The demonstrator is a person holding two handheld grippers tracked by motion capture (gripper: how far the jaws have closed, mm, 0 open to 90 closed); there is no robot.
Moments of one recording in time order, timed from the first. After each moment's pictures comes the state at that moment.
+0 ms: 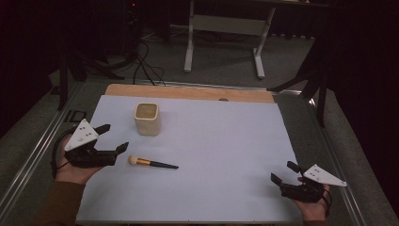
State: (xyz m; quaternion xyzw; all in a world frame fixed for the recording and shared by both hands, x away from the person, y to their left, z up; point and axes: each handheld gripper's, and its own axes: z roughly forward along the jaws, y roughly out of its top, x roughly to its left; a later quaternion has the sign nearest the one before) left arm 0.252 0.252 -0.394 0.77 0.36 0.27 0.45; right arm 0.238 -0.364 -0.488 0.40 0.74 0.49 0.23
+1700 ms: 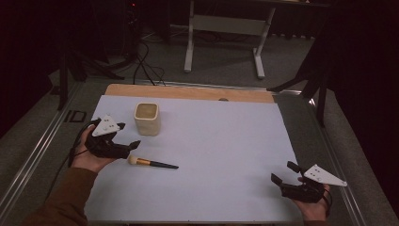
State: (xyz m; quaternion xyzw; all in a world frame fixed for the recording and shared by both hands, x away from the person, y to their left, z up) left arm 0.297 0.231 -0.419 0.83 0.34 0.23 0.39; right arm 0.238 -0.365 -0.488 0.40 0.74 0.49 0.23
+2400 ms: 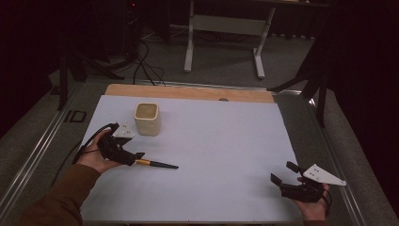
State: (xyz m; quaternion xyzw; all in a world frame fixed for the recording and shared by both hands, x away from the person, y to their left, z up) left arm 0.310 0.213 -0.438 0.90 0.30 0.15 0.29; right arm 0.239 -0.364 -0.489 0.40 0.74 0.49 0.22
